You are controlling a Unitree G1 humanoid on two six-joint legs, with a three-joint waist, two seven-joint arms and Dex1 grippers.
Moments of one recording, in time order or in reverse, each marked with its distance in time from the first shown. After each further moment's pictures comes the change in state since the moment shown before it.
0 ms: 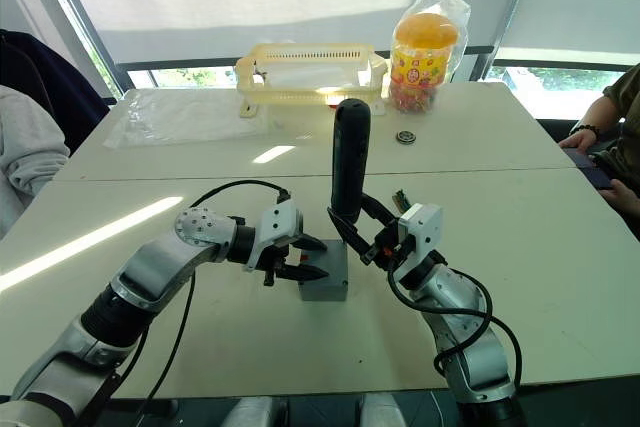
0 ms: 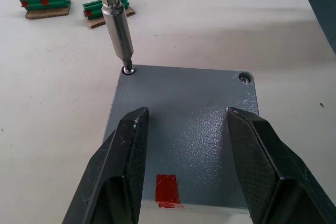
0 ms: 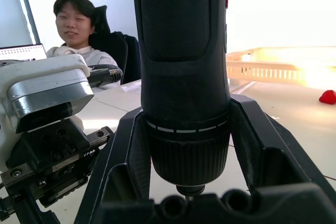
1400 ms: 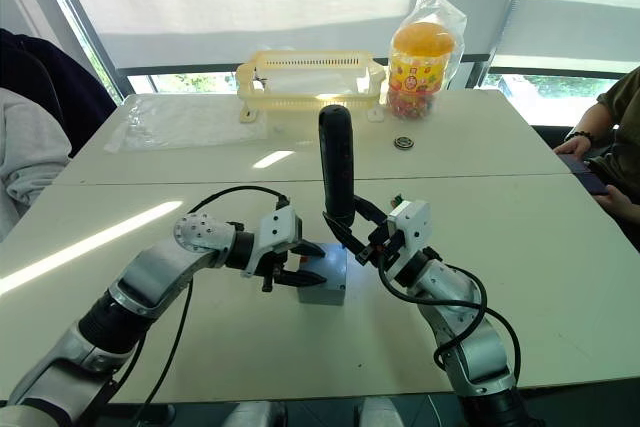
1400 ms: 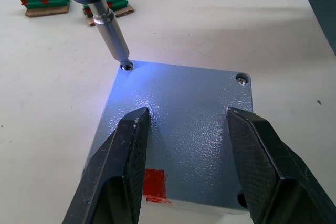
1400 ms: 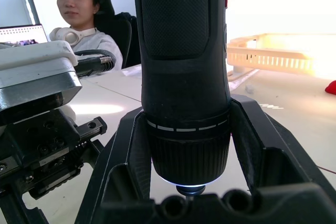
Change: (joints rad) left arm 0.025 0.004 -0.003 -0.012 0.003 0.000 0.012; right arm -0.040 -0.035 0.027 0.010 -0.019 0.076 -0.014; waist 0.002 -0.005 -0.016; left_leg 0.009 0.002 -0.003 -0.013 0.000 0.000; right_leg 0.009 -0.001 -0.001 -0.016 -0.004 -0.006
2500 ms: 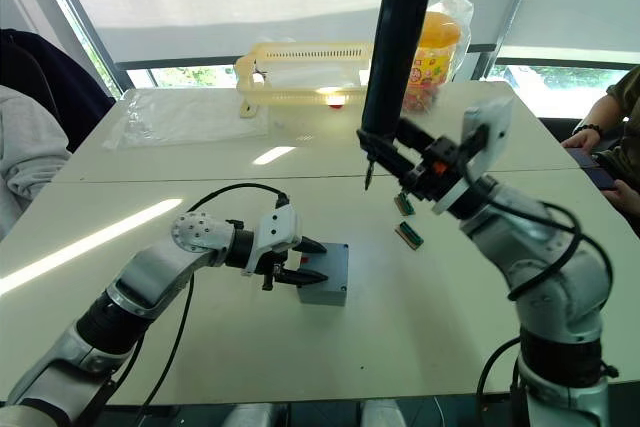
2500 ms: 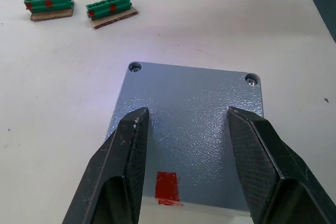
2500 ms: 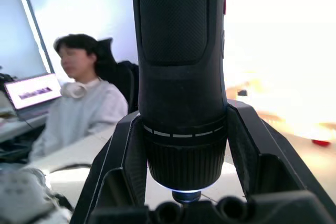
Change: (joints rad) left arm 0.003 0.017 0.000 -0.026 -0.001 -0.022 0.007; right arm -0.393 -0.288 -0.429 -0.186 0.739 0.641 -0.220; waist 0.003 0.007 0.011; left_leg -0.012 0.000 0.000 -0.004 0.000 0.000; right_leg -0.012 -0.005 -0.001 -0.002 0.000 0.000
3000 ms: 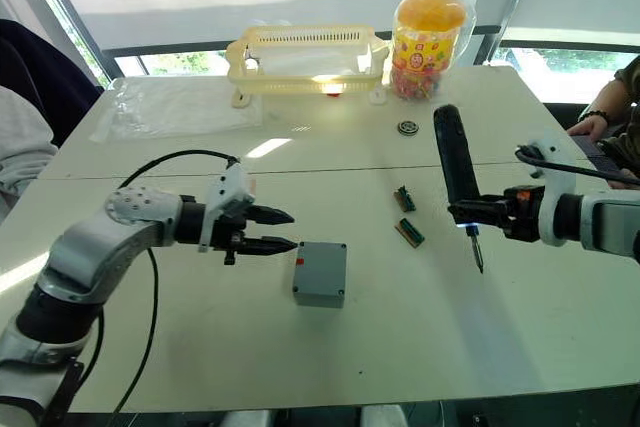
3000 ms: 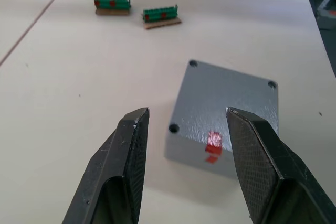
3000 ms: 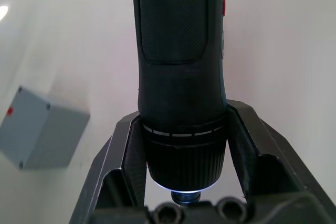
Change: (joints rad) left arm 0.036 0.208 0.270 -0.125 -0.225 0.209 -0.061; right arm 0.135 -0.643 0.087 0.412 0.042 0.515 0.283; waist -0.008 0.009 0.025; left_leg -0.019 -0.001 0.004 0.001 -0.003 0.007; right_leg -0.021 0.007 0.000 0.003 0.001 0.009
